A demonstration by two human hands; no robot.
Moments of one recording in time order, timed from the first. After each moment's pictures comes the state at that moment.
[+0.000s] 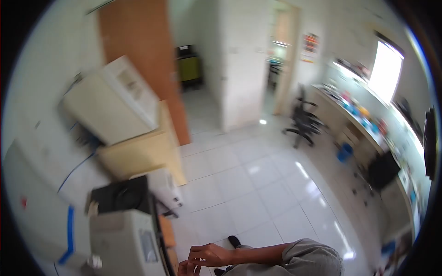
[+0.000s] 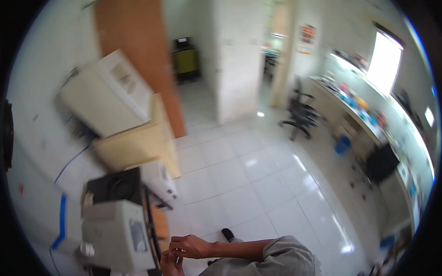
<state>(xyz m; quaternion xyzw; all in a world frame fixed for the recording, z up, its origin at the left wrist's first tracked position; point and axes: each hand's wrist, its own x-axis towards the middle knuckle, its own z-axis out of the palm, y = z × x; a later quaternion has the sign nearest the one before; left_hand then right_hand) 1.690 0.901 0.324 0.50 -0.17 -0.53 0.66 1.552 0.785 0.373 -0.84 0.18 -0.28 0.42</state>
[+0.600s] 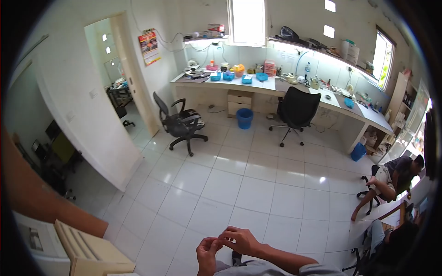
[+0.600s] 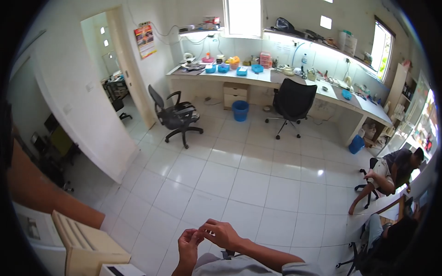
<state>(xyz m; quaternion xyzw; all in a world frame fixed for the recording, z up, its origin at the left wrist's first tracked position) 1.187 0.663 0.339 0.31 -0.45 -0.81 0.23 1.056 0.767 0.380 -0.49 0.72 -0.45 0.19</state>
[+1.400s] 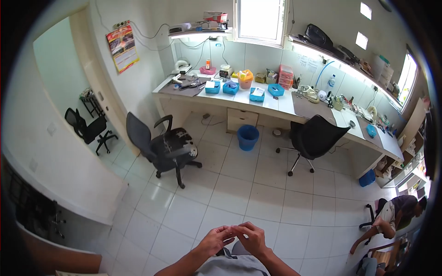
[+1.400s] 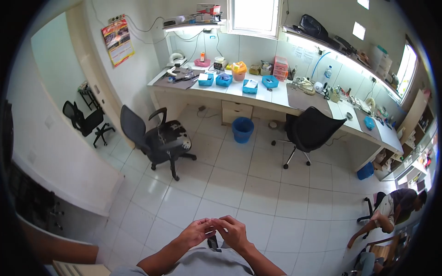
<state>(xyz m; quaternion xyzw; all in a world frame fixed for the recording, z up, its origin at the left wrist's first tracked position) 0.659 0.373 0.329 0.24 -0.30 -0.91 -0.15 0.591 0.536 0.358 -0.36 0.80 -0.48 -0.03</state>
